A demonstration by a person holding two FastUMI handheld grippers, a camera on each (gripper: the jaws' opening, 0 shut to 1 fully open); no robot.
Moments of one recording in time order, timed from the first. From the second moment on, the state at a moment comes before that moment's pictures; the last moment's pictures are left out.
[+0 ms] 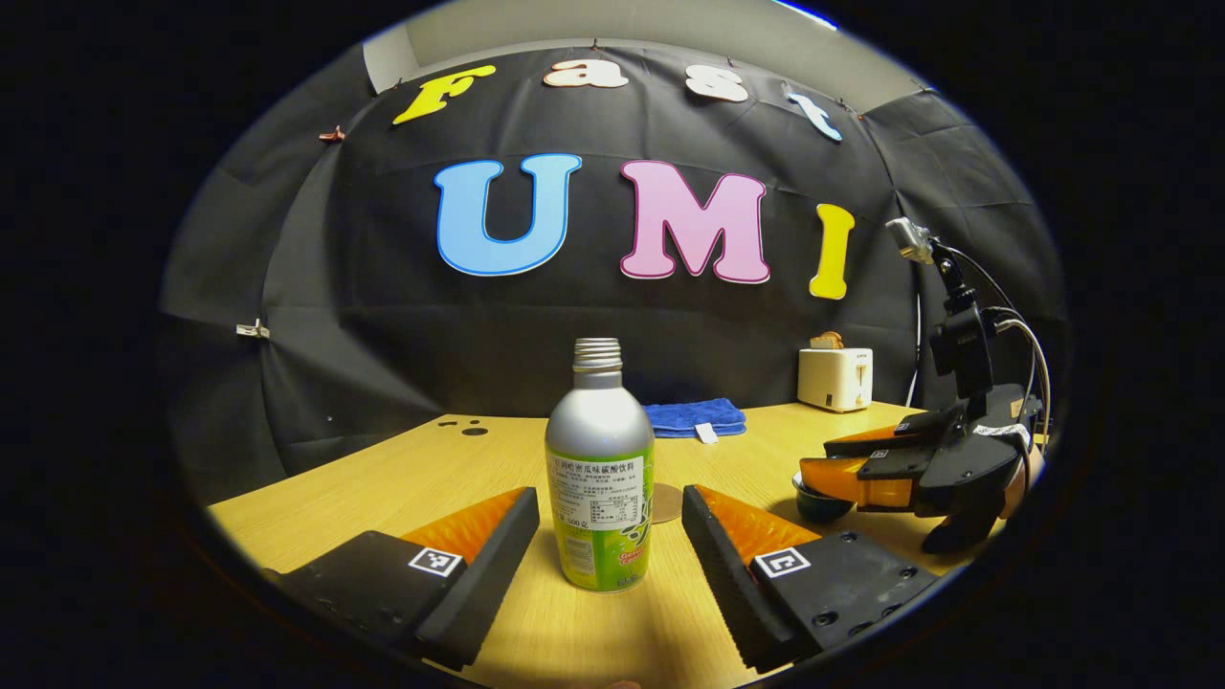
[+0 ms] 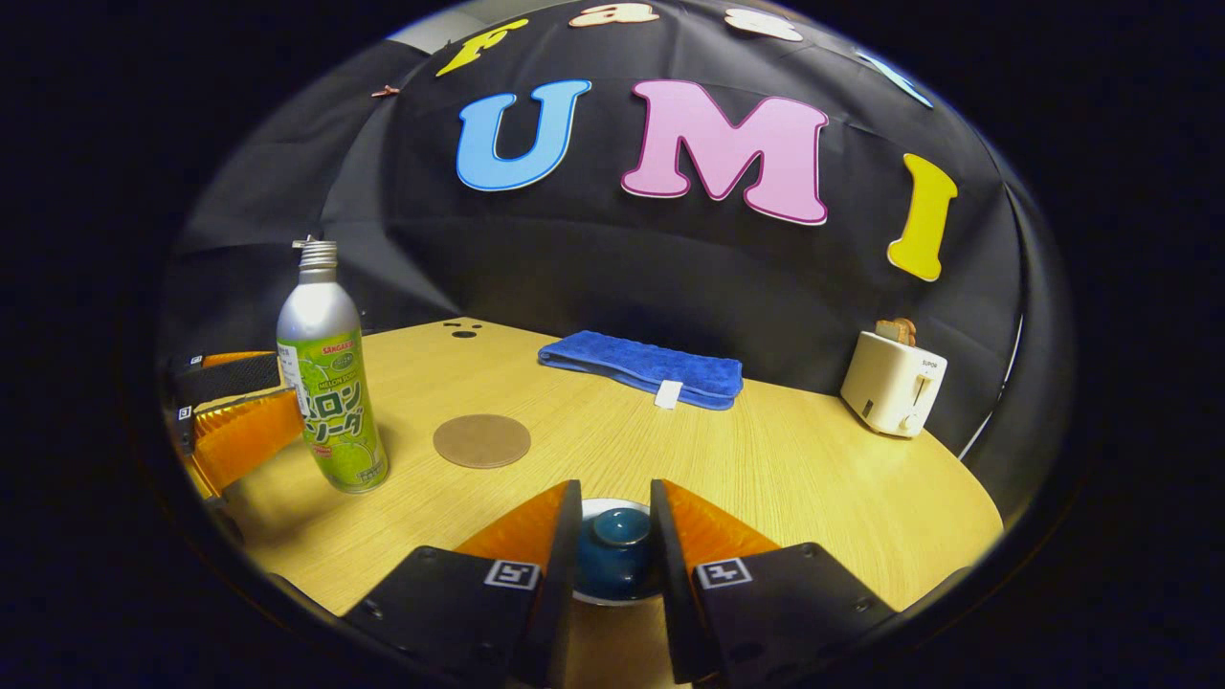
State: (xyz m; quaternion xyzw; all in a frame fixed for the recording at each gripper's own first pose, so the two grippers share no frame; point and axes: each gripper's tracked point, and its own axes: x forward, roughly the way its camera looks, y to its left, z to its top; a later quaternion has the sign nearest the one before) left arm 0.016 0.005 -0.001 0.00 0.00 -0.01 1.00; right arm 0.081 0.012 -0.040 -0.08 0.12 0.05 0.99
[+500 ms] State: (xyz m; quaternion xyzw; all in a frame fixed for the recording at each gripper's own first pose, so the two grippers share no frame) left arm 0.017 0.005 -0.002 0.00 0.00 -0.01 1.00; right arm 0.074 0.014 -0.028 -0.08 0.09 0.06 0.99
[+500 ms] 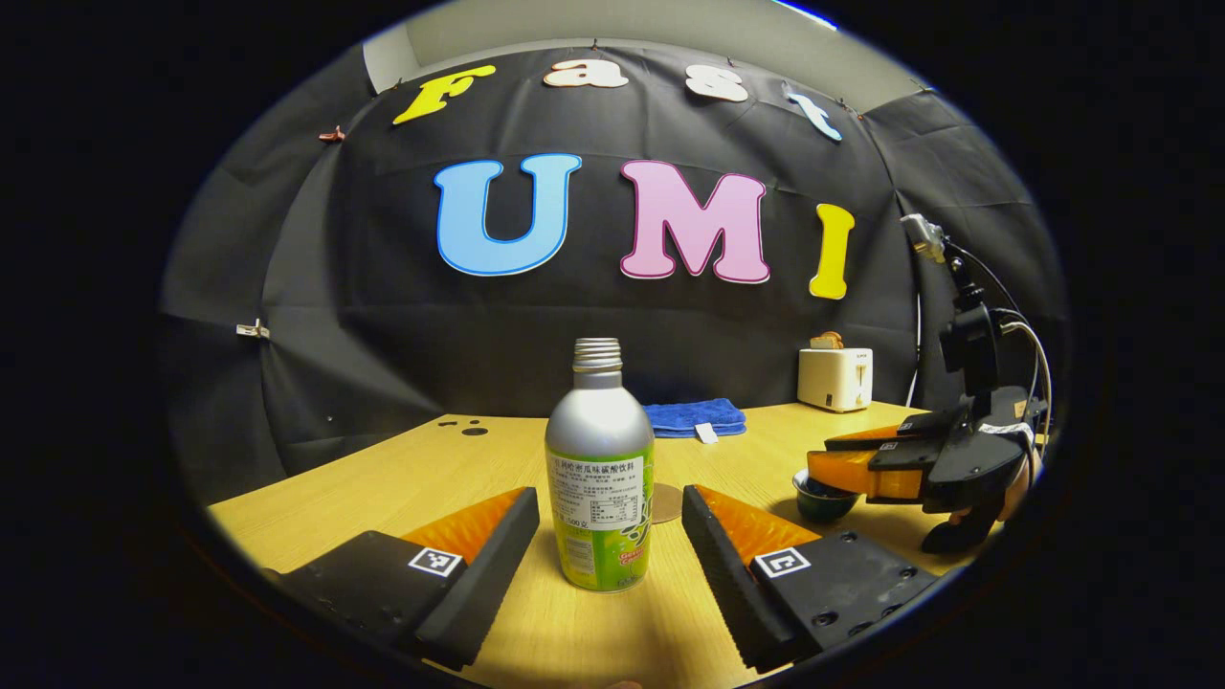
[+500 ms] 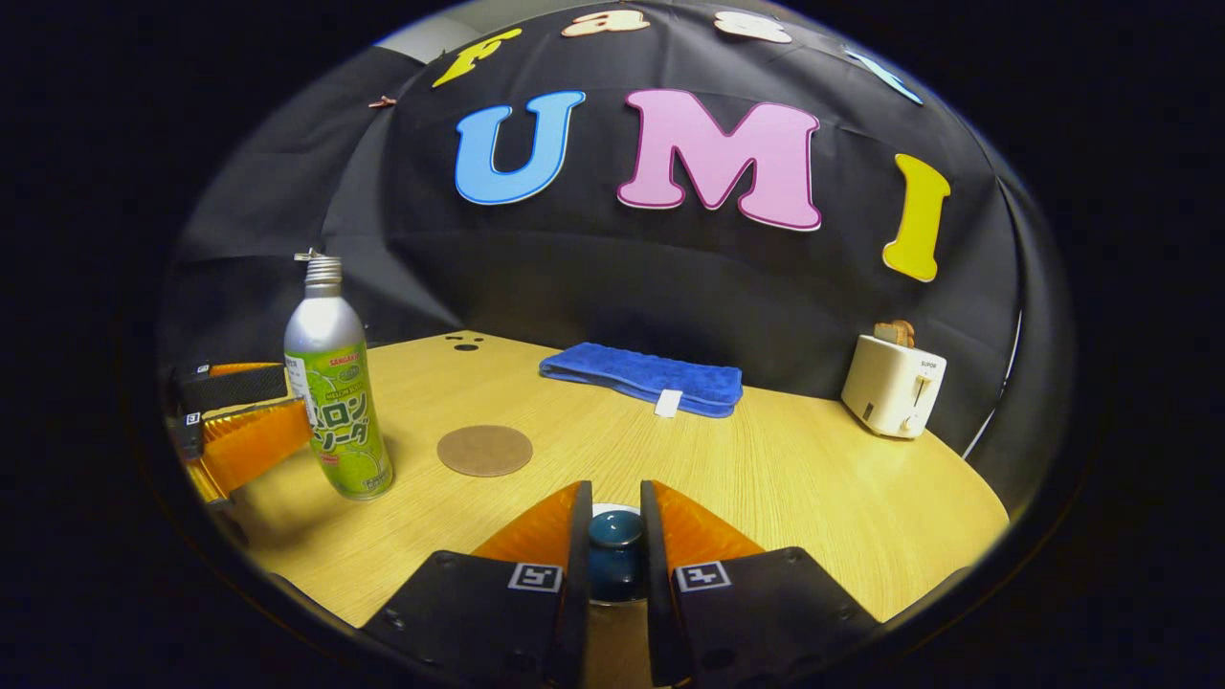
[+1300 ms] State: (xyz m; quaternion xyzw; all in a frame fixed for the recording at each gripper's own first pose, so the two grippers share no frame) left arm 0.043 0.008 -0.003 0.00 0.00 0.00 1.00; right arm 0.048 -0.007 -0.002 0.00 0.00 0.04 1.00
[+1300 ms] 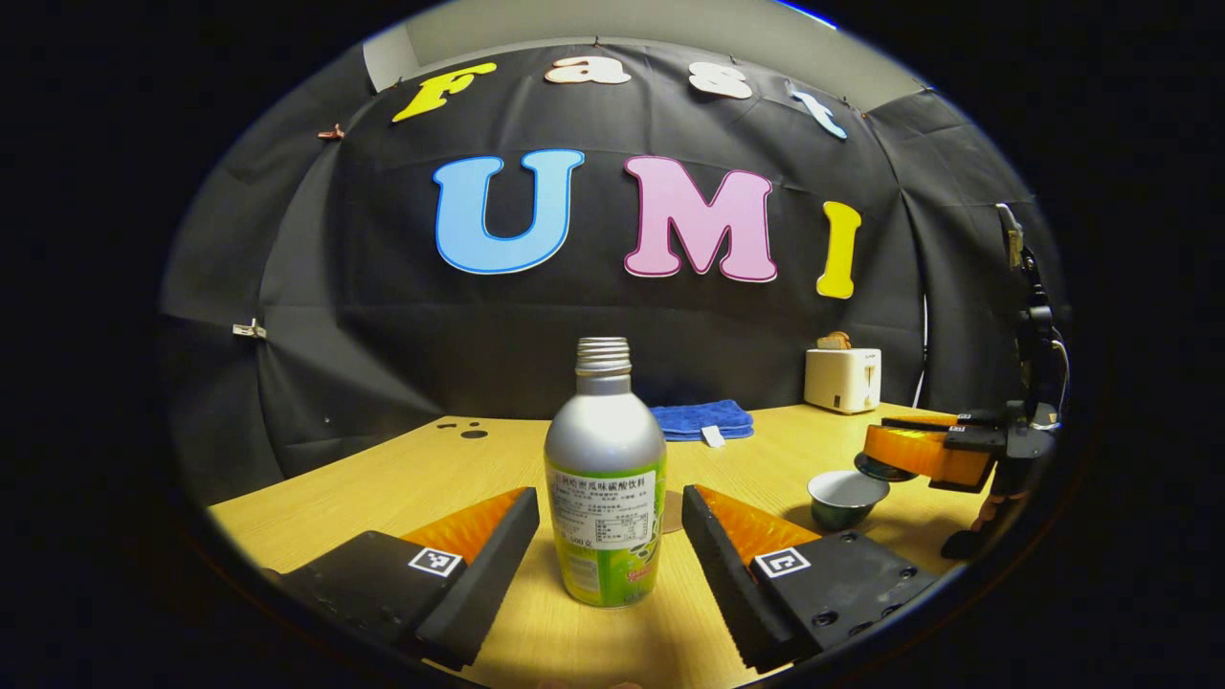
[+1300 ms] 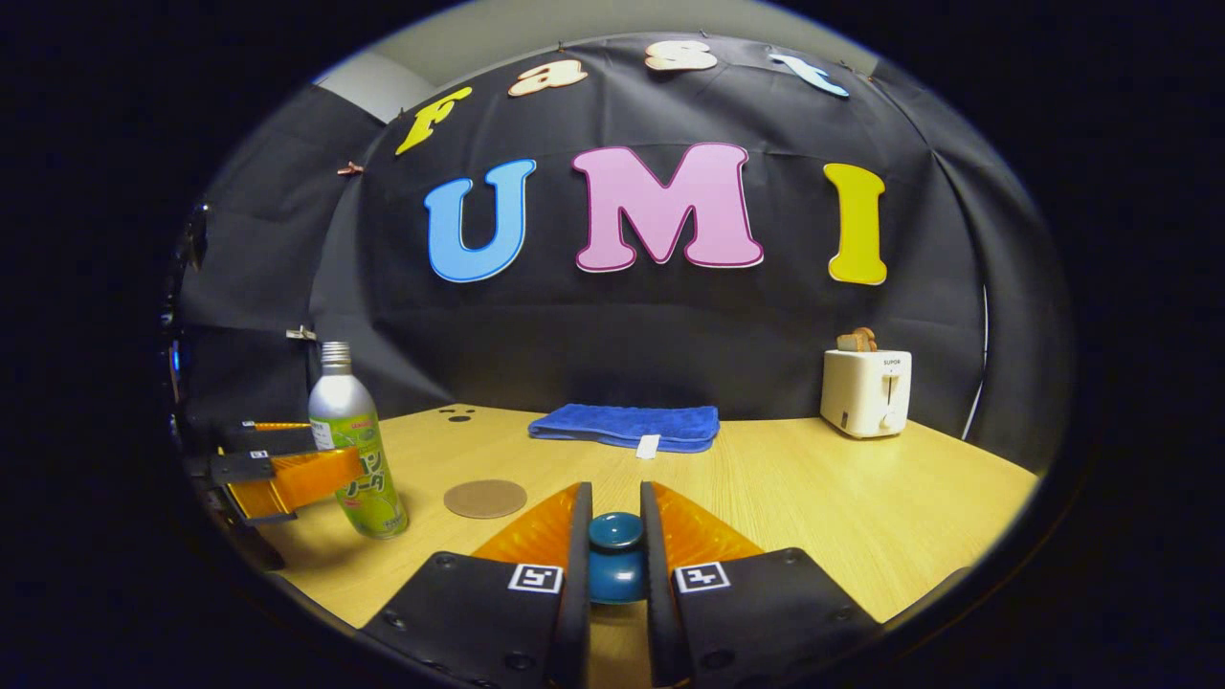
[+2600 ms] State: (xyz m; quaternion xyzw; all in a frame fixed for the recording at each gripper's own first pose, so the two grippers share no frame) left arm 0.077 -0.011 -0.004 0.03 0.00 0.00 1.00; right arm 0.045 -0.061 -0.001 0.00 0.00 0.06 1.00
